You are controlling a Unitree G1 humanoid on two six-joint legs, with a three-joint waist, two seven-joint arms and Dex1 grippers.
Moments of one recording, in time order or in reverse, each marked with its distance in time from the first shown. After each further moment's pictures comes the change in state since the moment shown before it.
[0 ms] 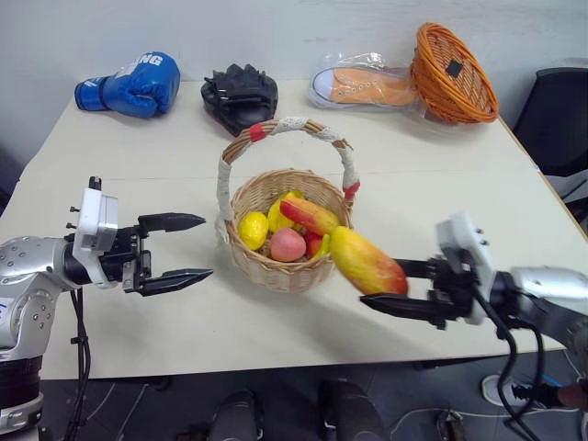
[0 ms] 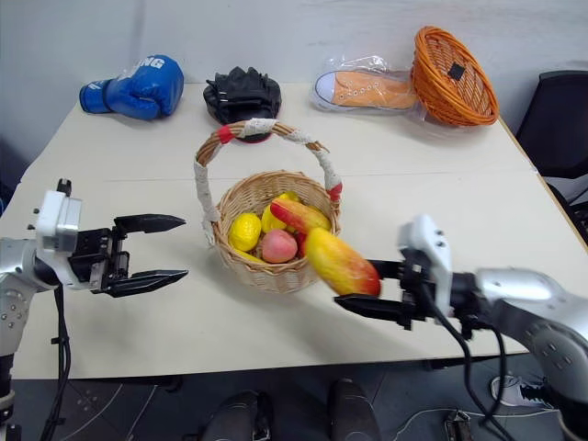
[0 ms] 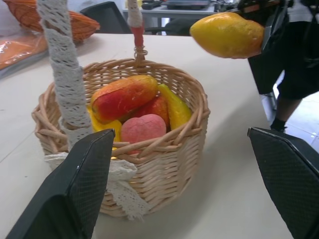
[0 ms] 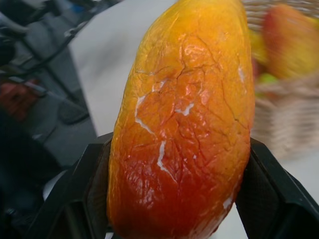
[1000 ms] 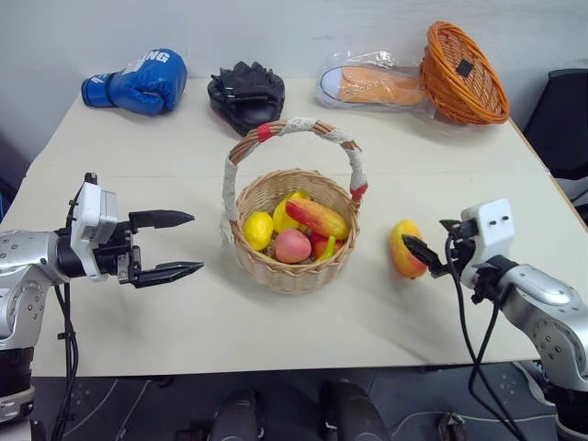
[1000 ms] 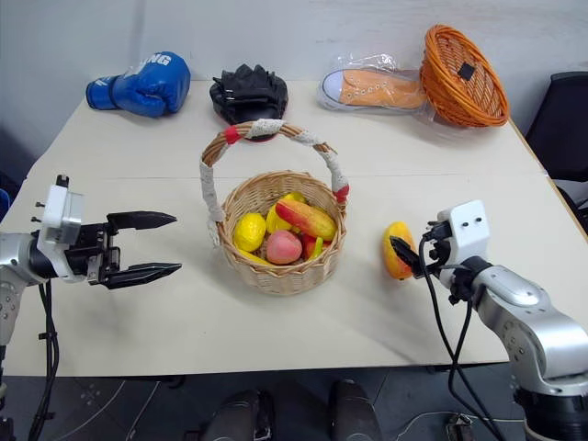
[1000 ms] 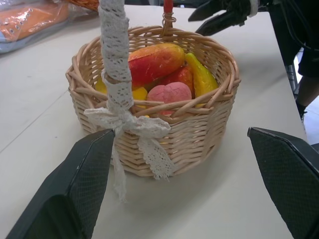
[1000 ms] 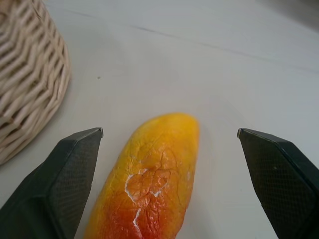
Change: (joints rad) left arm -0.039 0.037 -0.011 0.079 0.070 -0.026 -0.001; right arm 0.254 0.117 -0.122 0.209 -0.400 -0.185 -0.468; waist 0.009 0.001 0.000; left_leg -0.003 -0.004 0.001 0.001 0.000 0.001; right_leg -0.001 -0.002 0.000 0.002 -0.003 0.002
